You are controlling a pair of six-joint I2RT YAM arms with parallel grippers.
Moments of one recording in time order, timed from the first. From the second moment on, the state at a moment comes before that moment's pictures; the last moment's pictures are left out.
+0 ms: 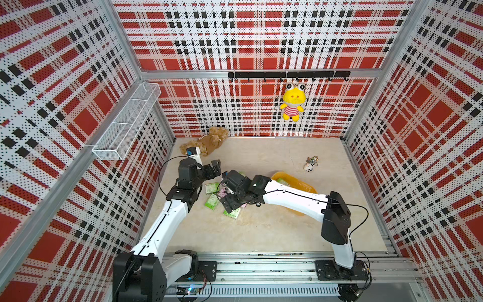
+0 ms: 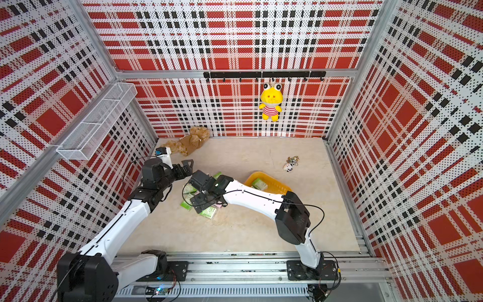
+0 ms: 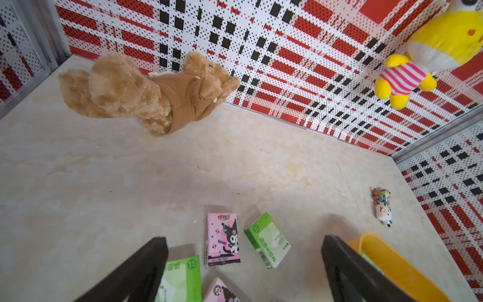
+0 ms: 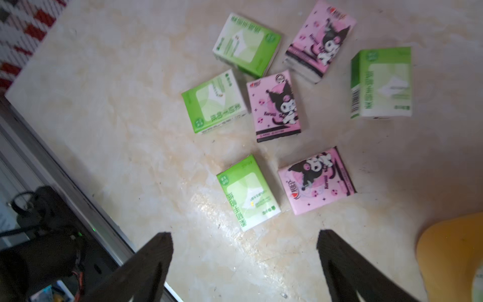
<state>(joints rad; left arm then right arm) -0.09 1.13 0.80 -0.06 0.10 -0.39 1.09 2.02 1.79 -0.80 0.07 0.36</state>
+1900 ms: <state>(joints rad) 0.25 1.05 0.73 -0.06 0.23 -0.47 1.09 2.34 1.95 -0.87 -0.05 0.01</state>
